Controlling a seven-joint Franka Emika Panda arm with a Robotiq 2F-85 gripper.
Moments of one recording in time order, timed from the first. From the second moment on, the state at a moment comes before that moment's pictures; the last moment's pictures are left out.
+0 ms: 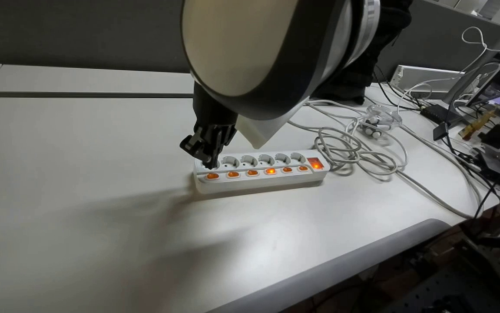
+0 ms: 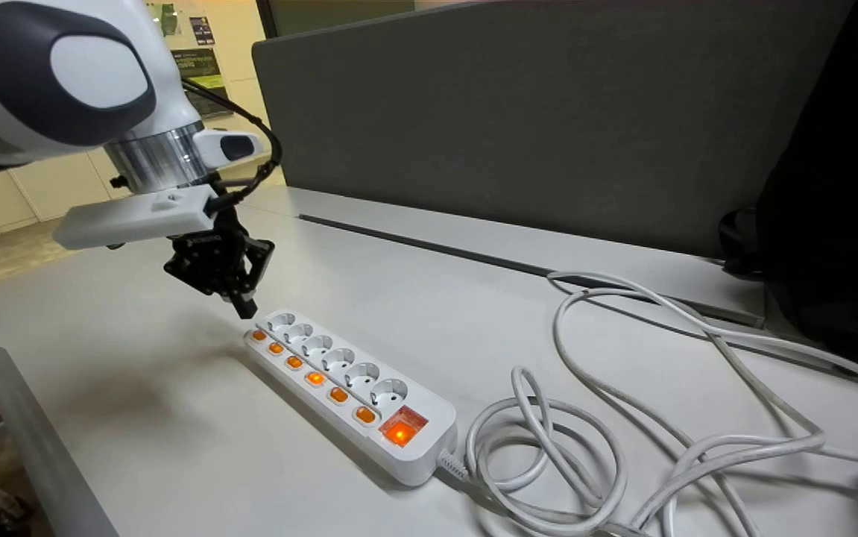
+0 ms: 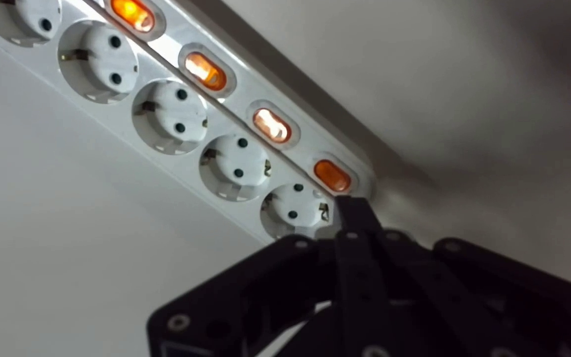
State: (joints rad) arm 0.23 0.31 0.07 -2.47 -0.22 2.88 -0.08
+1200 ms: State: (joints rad) arm 0.30 0.34 -0.01 -2.48 -0.26 2.92 0.00
